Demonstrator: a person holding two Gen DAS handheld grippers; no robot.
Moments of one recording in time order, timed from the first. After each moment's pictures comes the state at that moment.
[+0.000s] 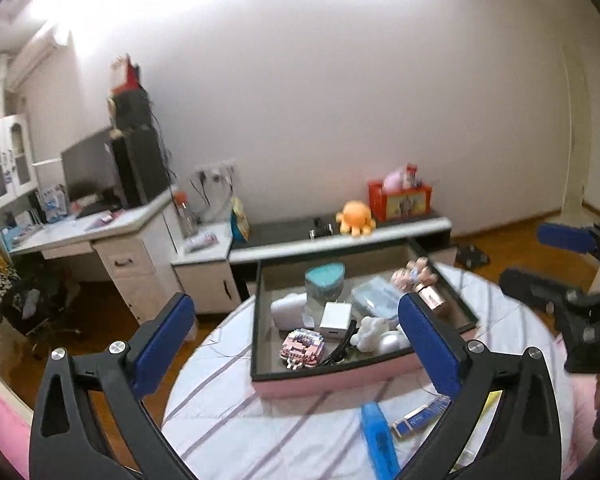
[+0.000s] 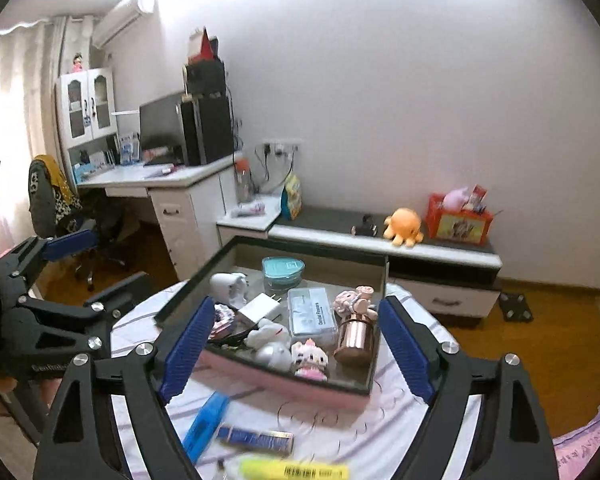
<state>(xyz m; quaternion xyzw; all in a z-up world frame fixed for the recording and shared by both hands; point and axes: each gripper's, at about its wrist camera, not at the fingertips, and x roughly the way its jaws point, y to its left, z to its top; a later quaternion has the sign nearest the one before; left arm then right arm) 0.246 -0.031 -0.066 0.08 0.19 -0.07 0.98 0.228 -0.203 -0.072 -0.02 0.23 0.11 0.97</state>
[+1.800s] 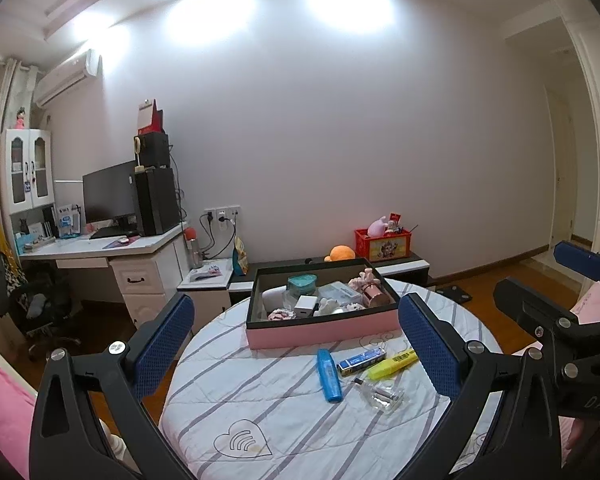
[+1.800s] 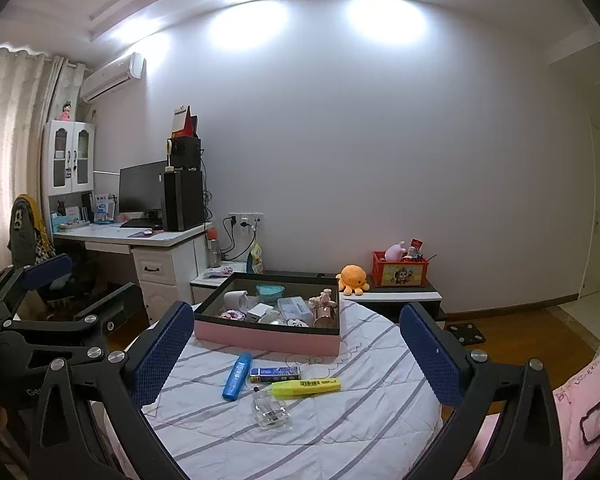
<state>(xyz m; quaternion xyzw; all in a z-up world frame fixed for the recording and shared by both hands) 0.059 -0.025 -0.064 0.06 0.11 -0.08 0.99 0.036 -0.181 -0.068 0.00 0.10 0.02 0.99</state>
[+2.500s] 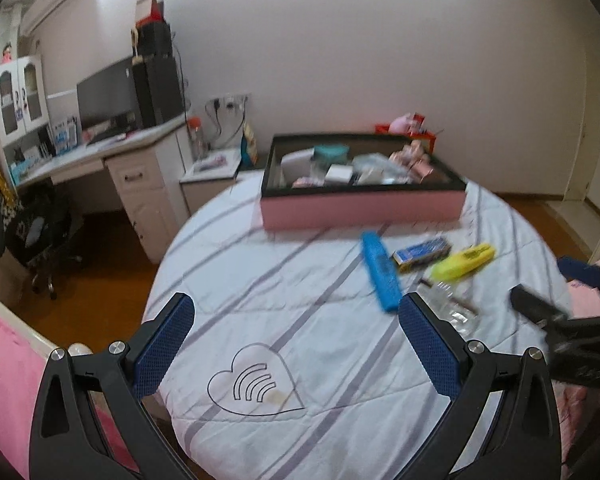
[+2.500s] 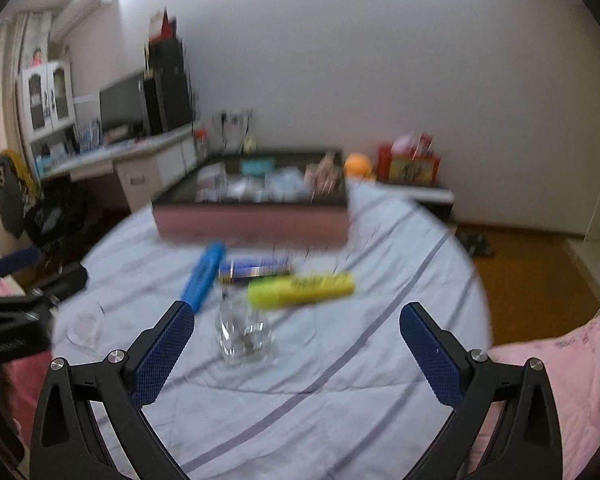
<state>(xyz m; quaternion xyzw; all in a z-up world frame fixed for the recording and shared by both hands) 0.155 0.006 -0.179 0.05 0.31 -0.05 0.95 0.147 -0.191 -0.196 0.02 0.32 0.03 0.95</state>
